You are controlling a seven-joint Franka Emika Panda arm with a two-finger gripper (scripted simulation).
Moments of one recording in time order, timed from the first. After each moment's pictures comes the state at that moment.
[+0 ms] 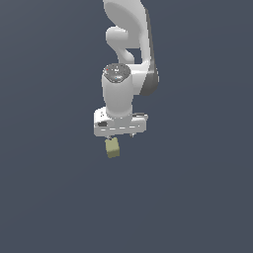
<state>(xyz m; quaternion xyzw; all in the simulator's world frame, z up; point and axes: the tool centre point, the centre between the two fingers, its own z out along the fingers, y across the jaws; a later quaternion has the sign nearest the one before) -0.002 -0.024 0.154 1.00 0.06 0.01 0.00</state>
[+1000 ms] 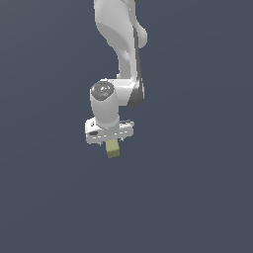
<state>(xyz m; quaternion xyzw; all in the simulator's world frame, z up) -0.013 -0.070 0.097 0.99 0.11 0.00 0.00</state>
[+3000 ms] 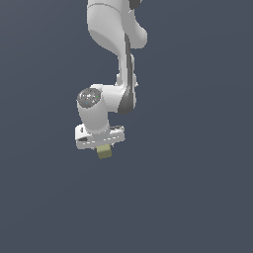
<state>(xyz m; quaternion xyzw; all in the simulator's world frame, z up) 0.007 -0.107 0.087 0.99 0.11 0.00 0.00</state>
